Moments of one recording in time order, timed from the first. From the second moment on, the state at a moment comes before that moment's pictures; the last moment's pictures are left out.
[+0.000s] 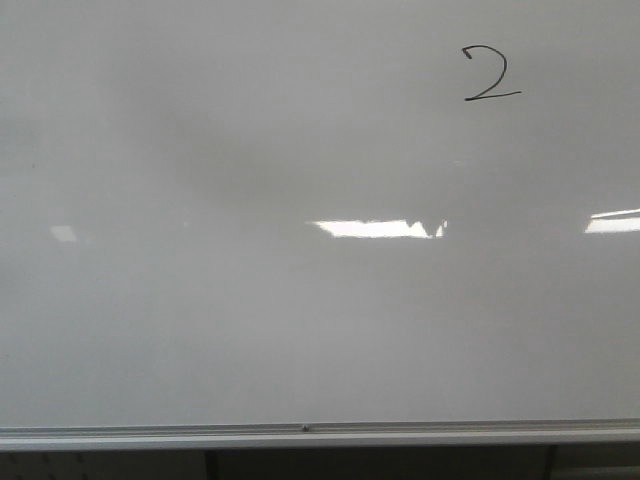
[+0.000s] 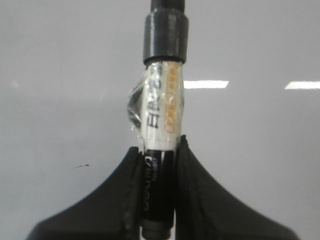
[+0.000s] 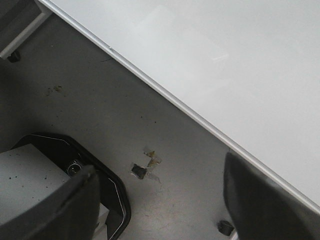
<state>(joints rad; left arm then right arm) 0.04 1.34 -0.58 0.28 -0.54 -0.32 0.13 0.84 -0.99 0.28 1.19 -0.52</state>
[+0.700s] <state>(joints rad) 0.05 1.62 -0.71 0.26 -0.65 -0.32 0.13 0.84 -0.99 0.28 1.19 -0.52</state>
